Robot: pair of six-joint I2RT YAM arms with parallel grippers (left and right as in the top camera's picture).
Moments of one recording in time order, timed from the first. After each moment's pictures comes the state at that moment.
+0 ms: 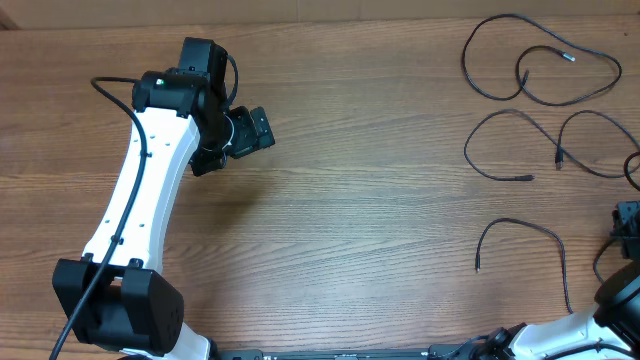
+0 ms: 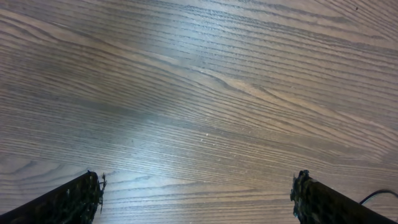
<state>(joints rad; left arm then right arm) -0.15 1.74 1.63 -1.26 0.16 -0.52 -0.83 1.83 1.20 -0.80 0.20 0.72</state>
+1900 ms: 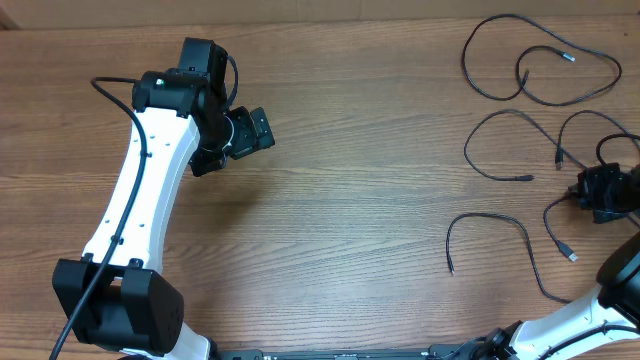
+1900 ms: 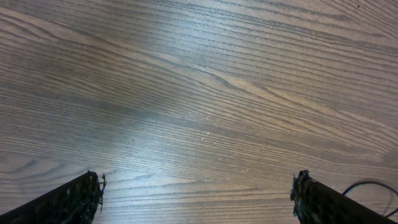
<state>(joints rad) -0.15 1.74 1.63 -1.26 0.16 -0.51 -0.74 1.94 1.24 -0.67 -0.33 0.62</state>
